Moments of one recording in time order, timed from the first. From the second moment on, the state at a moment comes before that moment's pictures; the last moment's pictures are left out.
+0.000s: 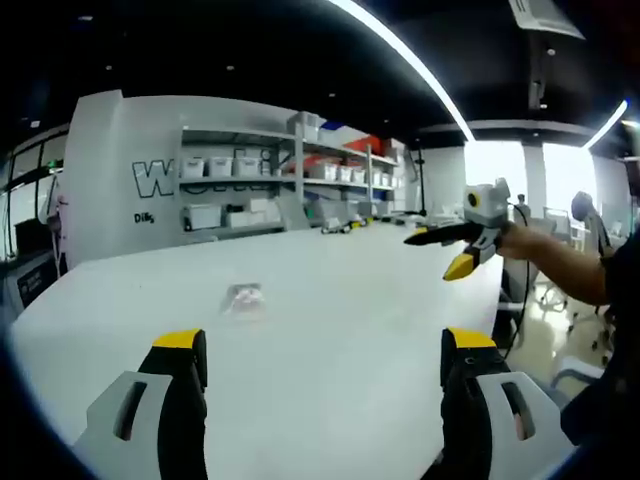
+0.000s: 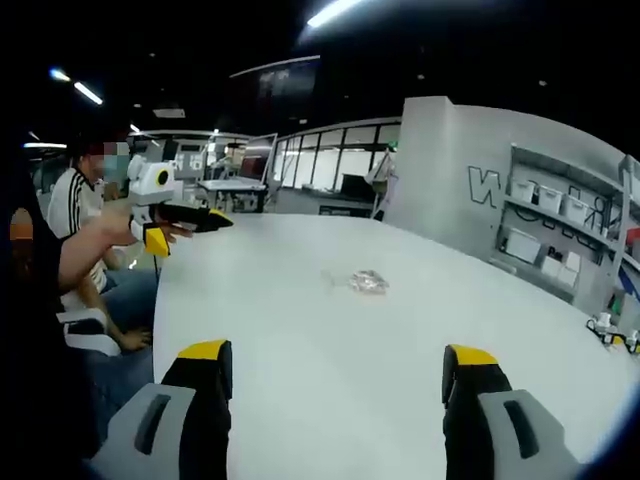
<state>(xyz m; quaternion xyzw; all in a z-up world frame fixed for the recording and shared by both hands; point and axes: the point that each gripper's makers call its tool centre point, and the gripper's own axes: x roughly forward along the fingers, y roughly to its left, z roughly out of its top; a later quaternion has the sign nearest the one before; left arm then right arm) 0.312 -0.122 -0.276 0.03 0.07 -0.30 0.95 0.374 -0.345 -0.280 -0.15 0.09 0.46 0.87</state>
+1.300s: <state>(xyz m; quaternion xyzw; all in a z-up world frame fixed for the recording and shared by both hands) 0.312 -0.128 -0.275 0.03 0.07 -0.31 0.95 0.379 -0.348 -0.285 -0.15 0.10 0.45 0.87</state>
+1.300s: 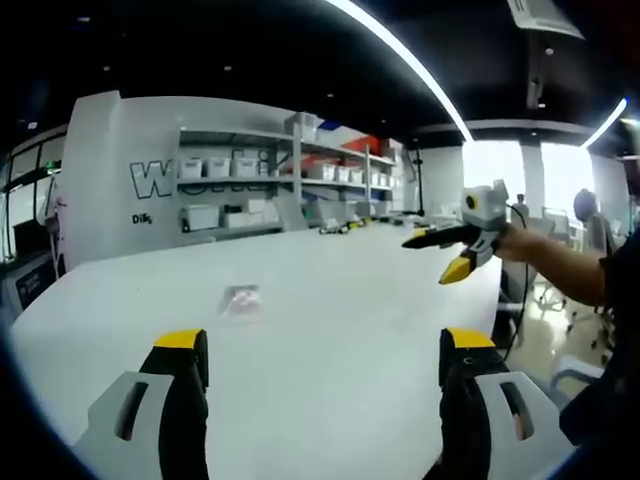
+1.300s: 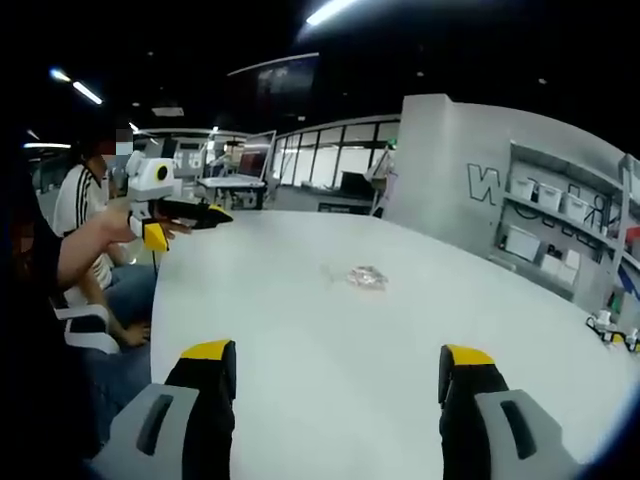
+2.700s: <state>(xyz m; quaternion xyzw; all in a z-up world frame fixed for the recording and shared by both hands) 0.310 -0.125 -0.277 0.03 0.07 -0.30 0.95 0.377 -0.343 -0.288 -0.15 0.10 0.45 0.87</state>
